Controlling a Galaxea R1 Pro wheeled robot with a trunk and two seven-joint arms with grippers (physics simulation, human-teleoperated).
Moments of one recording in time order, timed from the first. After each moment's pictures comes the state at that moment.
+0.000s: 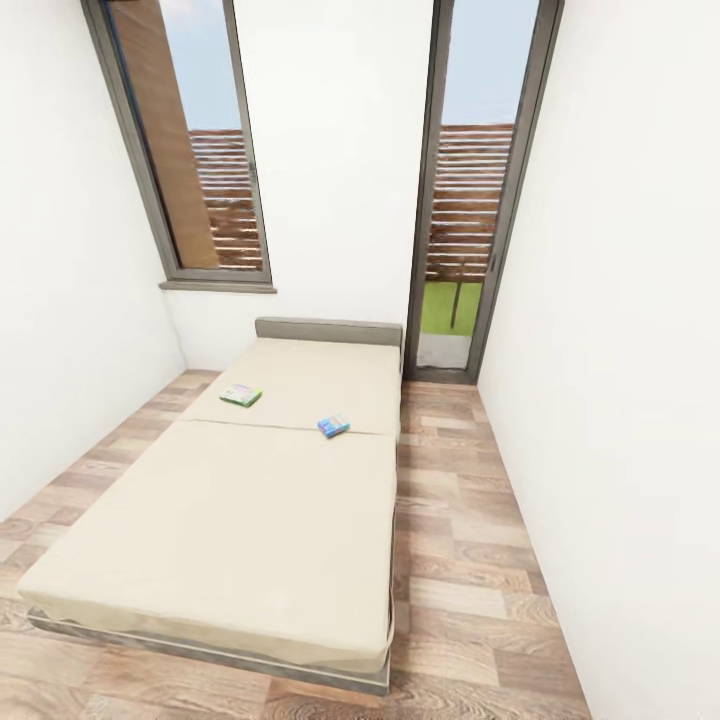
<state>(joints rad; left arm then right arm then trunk) -0.10 0.01 -0.03 -0.20 -0.09 -0.19 -0.01 -0.02 0.10 -0.01 -0.14 0.00 -0.22 0.01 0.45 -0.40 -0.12</state>
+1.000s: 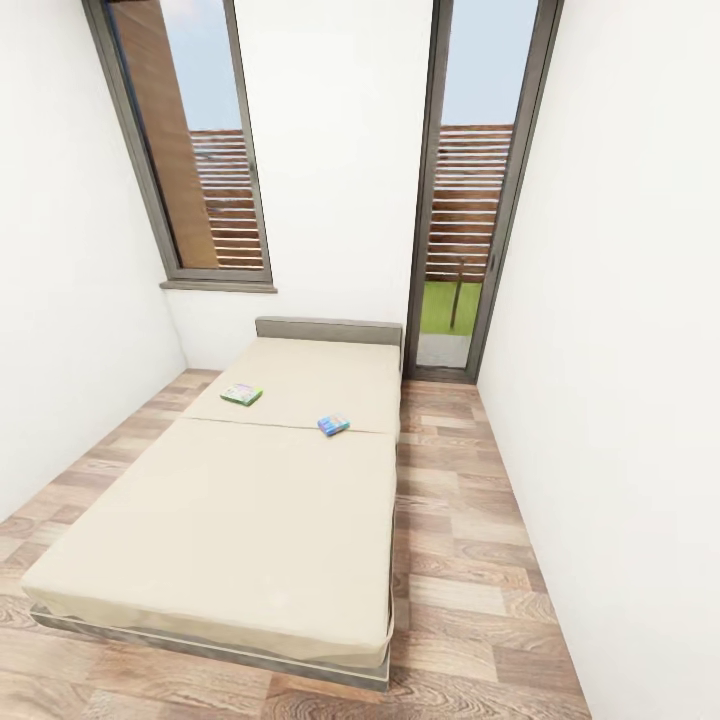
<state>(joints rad) -0.10 0.01 -0.02 -0.20 -0.08 -0.19 0.01 -0.10 0.04 -0.02 -0.14 -0.14 -0.19 -0.06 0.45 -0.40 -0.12</state>
